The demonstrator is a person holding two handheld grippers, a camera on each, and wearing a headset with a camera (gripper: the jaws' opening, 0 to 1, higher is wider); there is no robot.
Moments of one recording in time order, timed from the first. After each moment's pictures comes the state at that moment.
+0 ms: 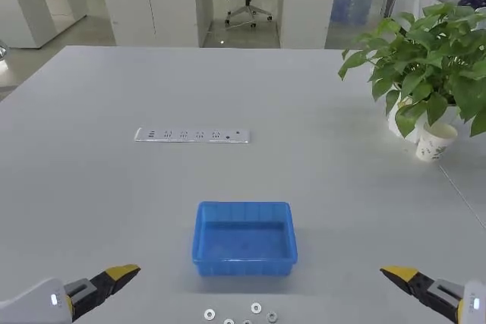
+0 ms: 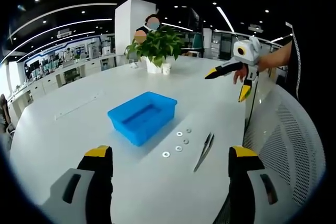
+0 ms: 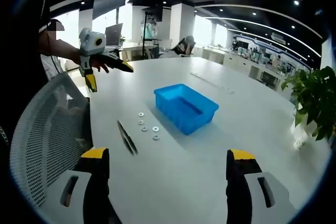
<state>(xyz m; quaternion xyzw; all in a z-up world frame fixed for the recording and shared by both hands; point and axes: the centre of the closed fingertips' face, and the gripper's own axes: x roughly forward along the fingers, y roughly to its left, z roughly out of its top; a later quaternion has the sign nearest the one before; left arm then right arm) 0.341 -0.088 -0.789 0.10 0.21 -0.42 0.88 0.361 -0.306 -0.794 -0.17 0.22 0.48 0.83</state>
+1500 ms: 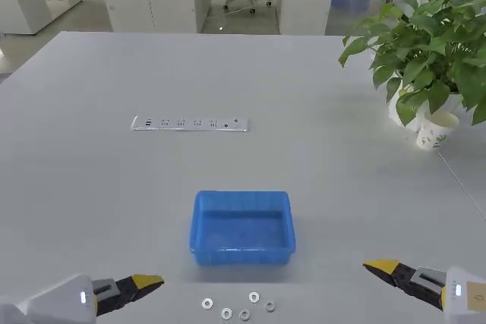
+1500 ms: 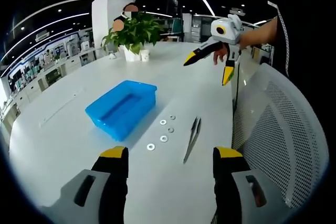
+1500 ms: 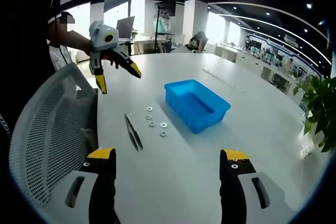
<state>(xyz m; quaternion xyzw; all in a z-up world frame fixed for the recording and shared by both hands) 0.328 -0.110 -0.816 0.16 0.25 -0.48 0.82 0.356 -0.296 -0.805 -0.20 0.23 0.53 0.80</state>
